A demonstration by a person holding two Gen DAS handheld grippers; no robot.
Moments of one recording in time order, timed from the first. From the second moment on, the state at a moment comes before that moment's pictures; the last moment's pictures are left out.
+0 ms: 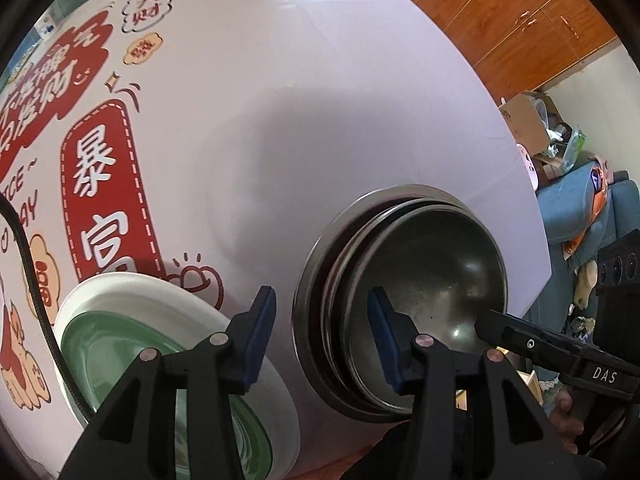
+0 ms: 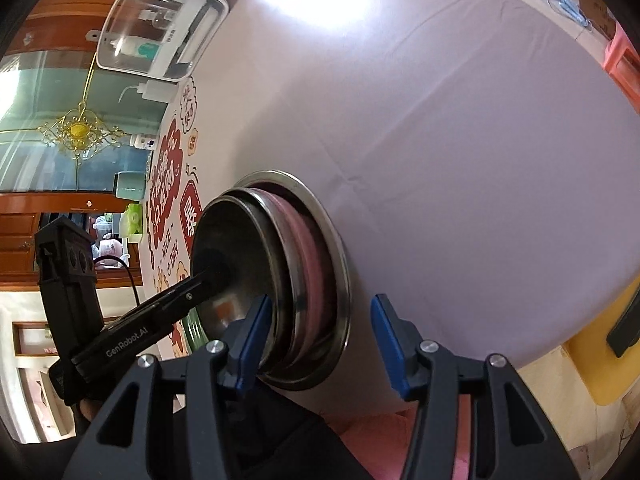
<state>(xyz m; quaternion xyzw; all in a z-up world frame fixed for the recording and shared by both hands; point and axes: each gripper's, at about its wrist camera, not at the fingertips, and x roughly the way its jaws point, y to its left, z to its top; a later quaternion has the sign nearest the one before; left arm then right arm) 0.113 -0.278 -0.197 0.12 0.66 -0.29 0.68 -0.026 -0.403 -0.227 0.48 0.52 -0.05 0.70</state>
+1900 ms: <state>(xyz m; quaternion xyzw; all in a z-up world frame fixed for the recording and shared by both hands) 0.061 -0.249 -0.180 0.07 0.66 -0.27 0.70 -0.033 -0.393 -0.209 0.41 0.54 0.04 0.74</state>
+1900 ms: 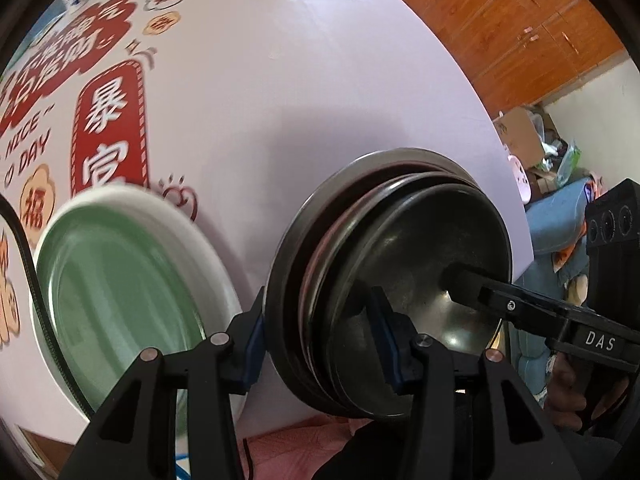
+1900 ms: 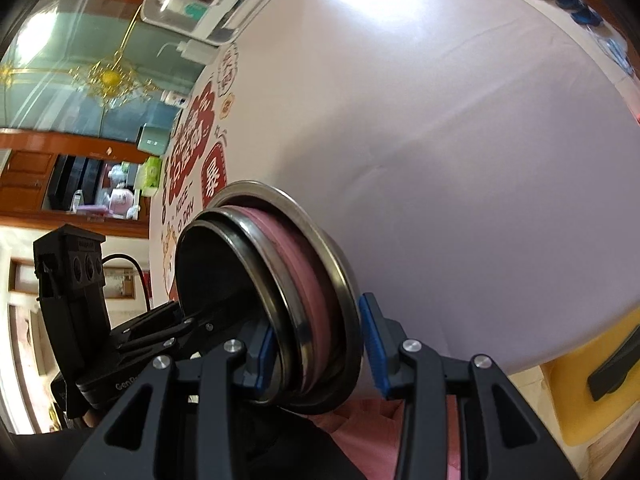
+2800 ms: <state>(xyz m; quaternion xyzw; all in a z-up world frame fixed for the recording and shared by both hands) 0.038 -0.140 -0.152 -0.02 0.64 -0.16 0.75 0.021 -0.298 -0.180 0.29 0.59 0.15 0.74</state>
